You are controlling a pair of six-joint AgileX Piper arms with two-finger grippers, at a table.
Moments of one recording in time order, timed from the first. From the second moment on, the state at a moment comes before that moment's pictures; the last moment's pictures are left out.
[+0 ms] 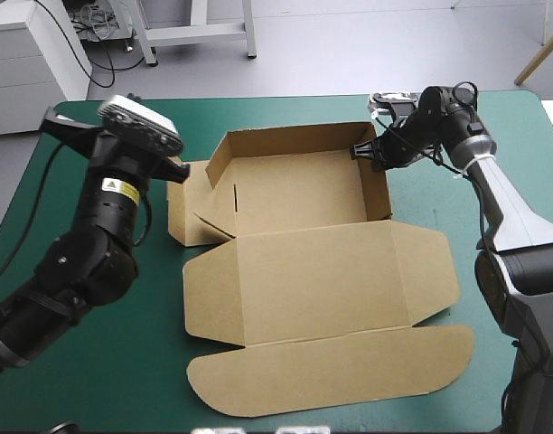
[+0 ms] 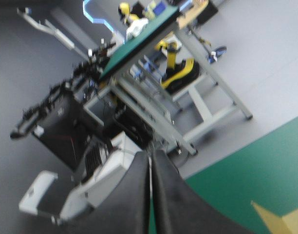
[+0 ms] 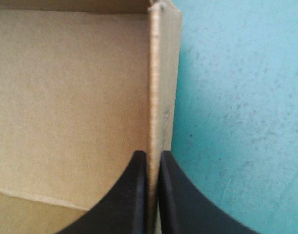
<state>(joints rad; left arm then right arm) -0.79 1.16 -1.20 1.44 0.82 -0.74 0.17 2.02 -1.93 0.23 1.14 -0.10</state>
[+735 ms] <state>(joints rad) 0.07 1.17 -1.20 0.09 0.83 0.08 0.17 2.09 -1.97 0.12 1.21 -0.09</state>
